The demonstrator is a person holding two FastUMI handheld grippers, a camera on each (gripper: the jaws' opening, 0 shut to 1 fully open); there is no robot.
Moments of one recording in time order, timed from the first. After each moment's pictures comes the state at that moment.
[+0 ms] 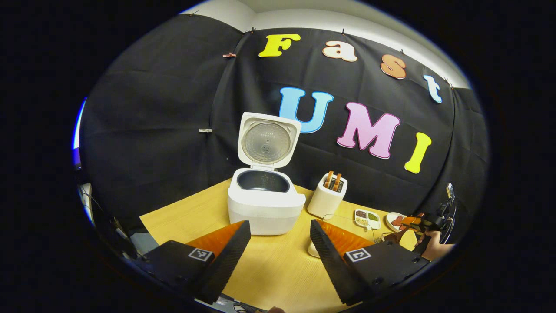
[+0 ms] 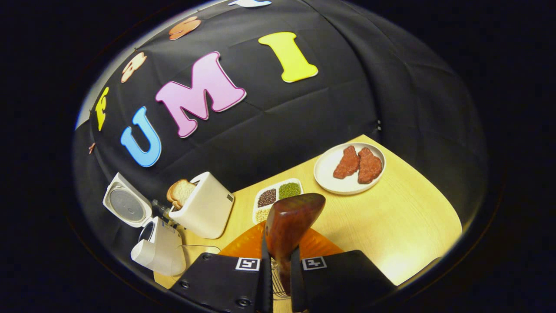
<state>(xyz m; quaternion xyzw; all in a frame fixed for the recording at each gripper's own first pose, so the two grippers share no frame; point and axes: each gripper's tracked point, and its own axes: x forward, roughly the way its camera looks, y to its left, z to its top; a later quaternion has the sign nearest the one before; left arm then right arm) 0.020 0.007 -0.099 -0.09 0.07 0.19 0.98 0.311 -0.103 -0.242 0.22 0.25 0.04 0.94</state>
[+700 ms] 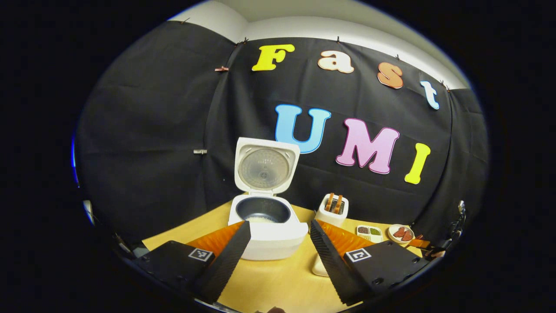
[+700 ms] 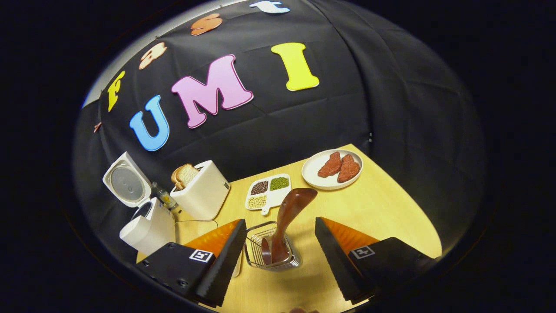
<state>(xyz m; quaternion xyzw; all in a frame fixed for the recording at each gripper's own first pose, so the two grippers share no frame) 0.065 0.056 -0.014 -0.05 0.02 0.18 0.98 0.224 -0.133 -0.204 0.13 0.21 0.05 0.97</state>
